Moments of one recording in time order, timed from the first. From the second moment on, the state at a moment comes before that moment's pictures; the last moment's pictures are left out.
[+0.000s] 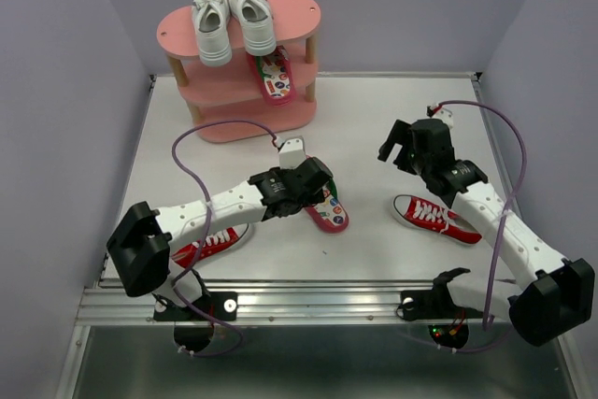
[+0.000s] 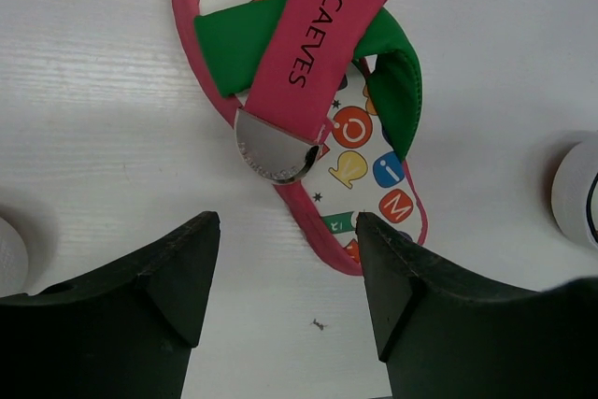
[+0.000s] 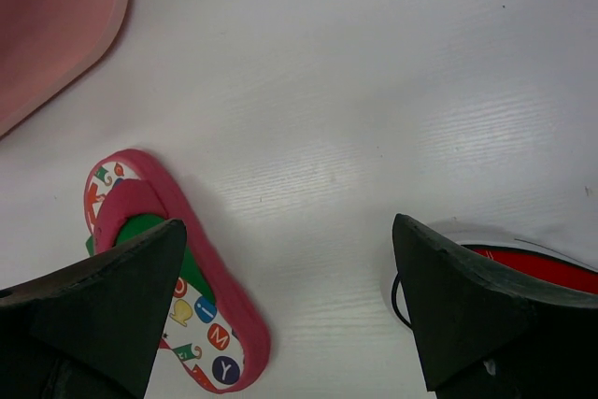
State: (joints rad) left arm -1.00 1.45 1.10 -0.60 -0.52 -1.00; right arm 0.38 1.14 0.96 -0.43 0.30 0.62
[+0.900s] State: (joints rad) left arm -1.03 1.75 1.15 -0.53 -0.66 -1.01; right arm 0.38 1.16 0.92 -0.46 0.29 0.61
